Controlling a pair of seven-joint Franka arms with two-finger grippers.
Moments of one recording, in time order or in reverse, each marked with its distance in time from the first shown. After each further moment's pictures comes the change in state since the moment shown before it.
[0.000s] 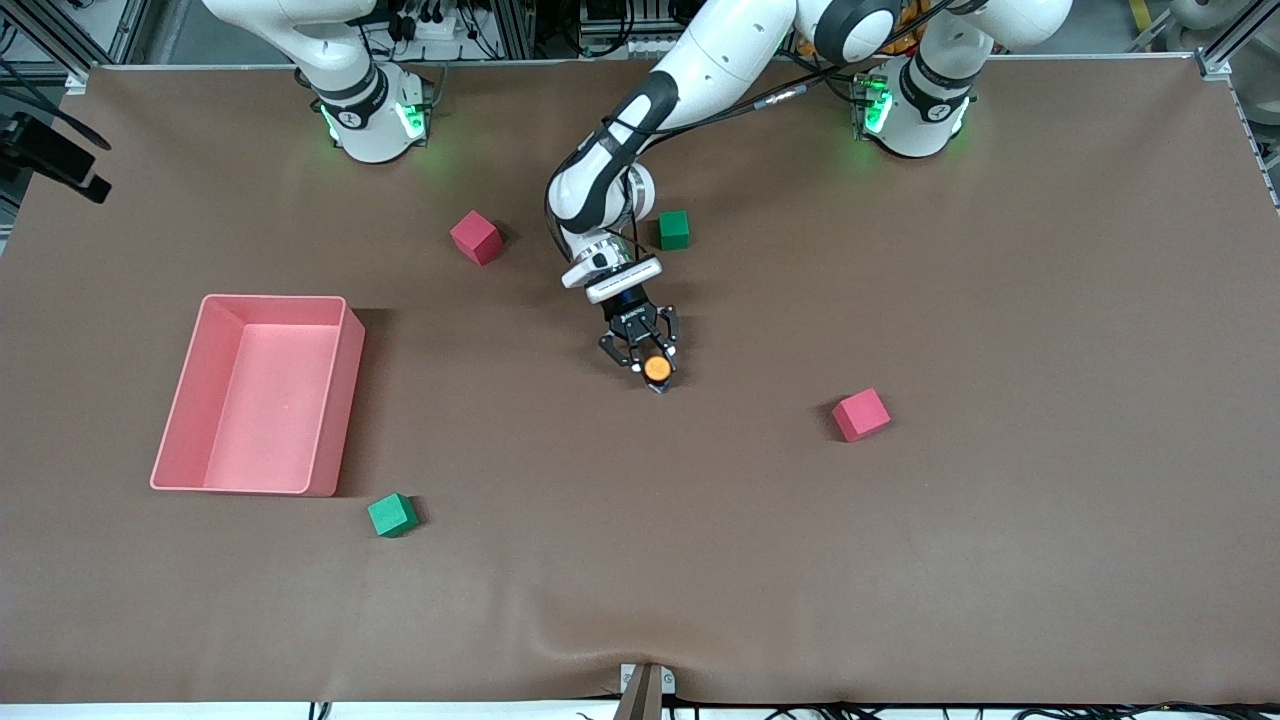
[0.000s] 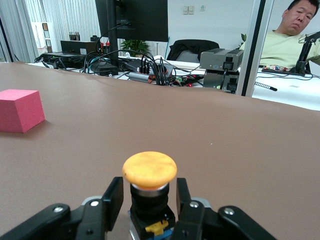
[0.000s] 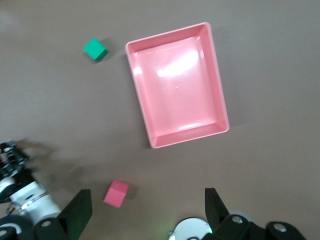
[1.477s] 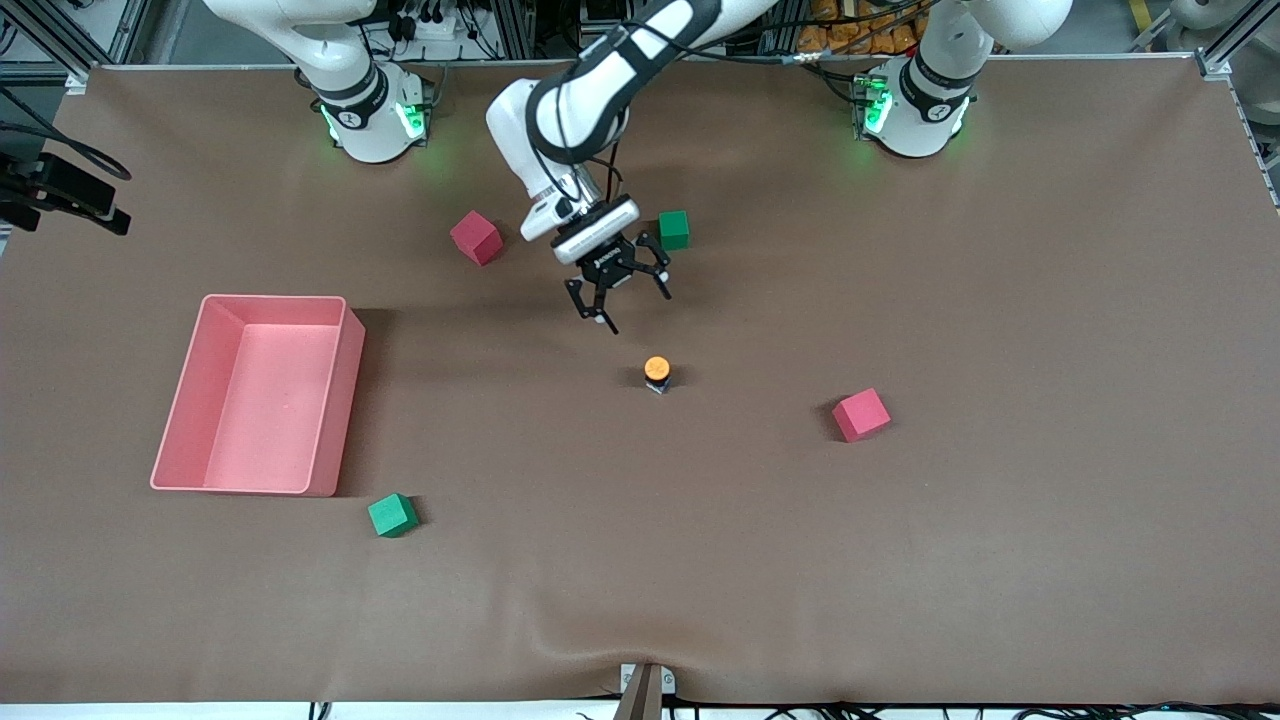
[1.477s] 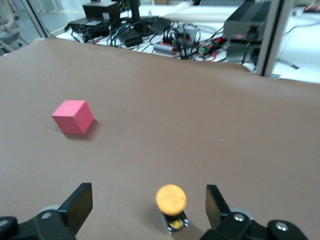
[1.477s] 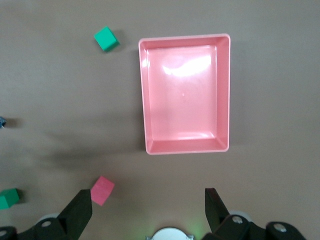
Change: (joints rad) left arm 0.033 -0.281 -0.034 0.046 -0.428 -0.074 0.491; right arm -0.024 0.057 0.012 -0.007 -0.019 0.027 -0.208
